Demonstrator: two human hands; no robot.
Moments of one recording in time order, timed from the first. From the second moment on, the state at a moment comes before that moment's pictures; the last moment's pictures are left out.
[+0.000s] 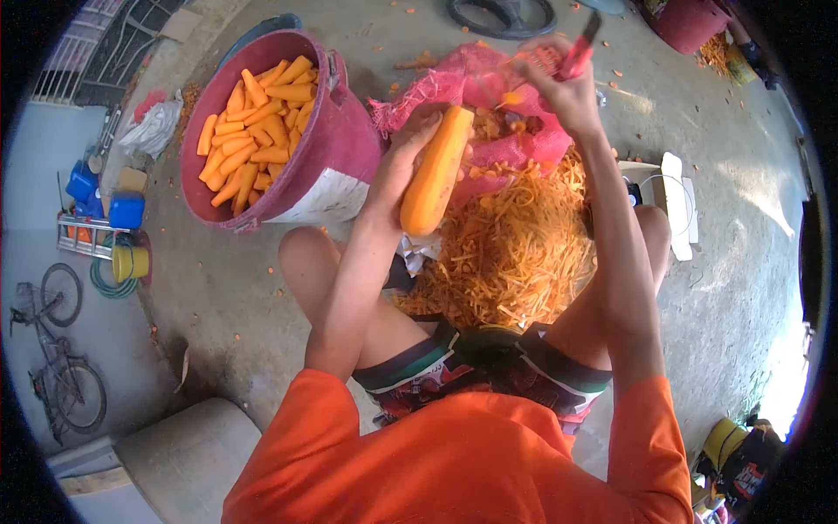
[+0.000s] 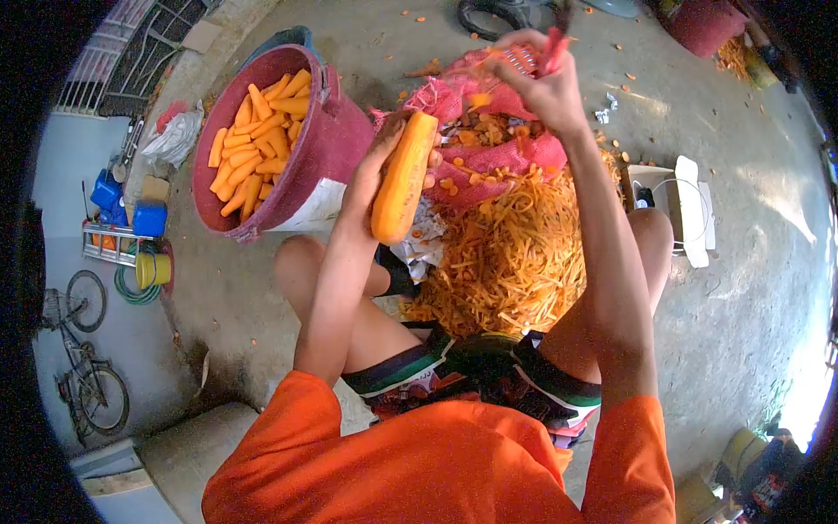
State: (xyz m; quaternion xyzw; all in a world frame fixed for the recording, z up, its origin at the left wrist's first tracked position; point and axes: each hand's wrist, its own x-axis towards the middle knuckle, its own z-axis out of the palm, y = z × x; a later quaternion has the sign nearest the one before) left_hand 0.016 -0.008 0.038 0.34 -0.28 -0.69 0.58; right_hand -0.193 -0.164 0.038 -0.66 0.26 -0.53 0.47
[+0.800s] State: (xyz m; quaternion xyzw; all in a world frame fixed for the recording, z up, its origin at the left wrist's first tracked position) left_hand 0.026 -0.015 0.020 0.29 -0.21 -0.74 0.57; right_hand -0.177 -0.139 0.047 -0.73 0.20 -0.47 0.46
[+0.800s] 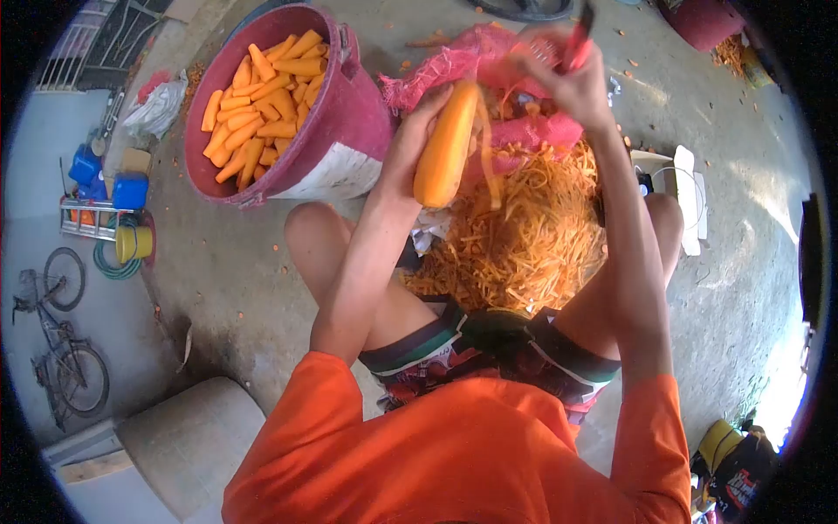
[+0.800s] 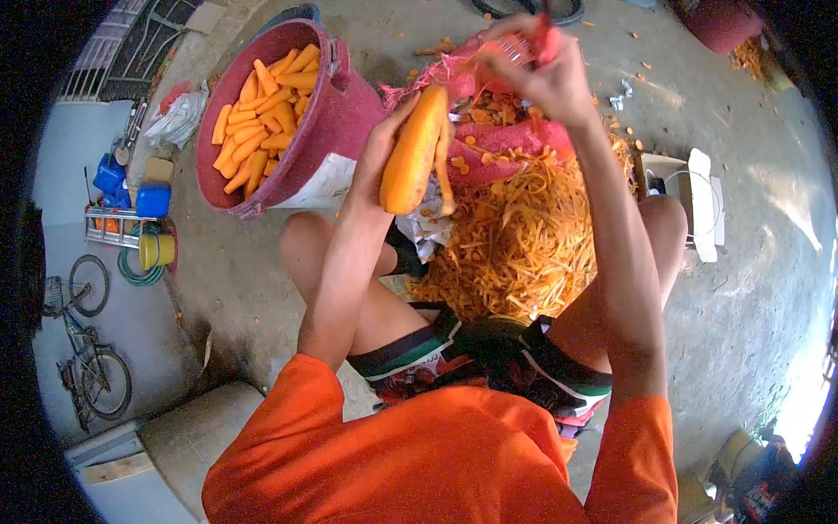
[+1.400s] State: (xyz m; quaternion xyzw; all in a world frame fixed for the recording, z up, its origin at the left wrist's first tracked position) left_hand 0.024 -0.014 0.026 0.23 -0.21 -0.75 0.58; right_hand -0.162 -0.091 0.067 -0.83 0.07 -0.39 0.40
